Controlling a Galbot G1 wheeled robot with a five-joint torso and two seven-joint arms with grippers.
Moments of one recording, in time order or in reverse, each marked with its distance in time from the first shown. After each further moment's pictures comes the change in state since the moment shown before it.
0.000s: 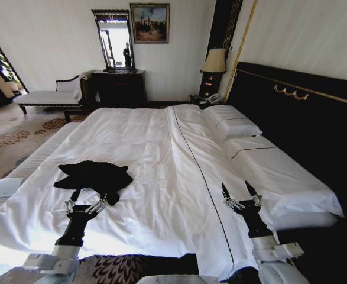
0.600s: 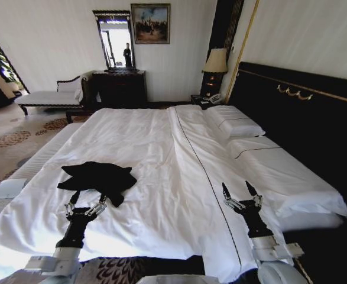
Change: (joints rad) left arm 0.002 -0.015 0.003 0.023 0.007 -0.016 -0.004; right arm 0.002 0.004 -0.002 -0.002 0.007 0.005 0.002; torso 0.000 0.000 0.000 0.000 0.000
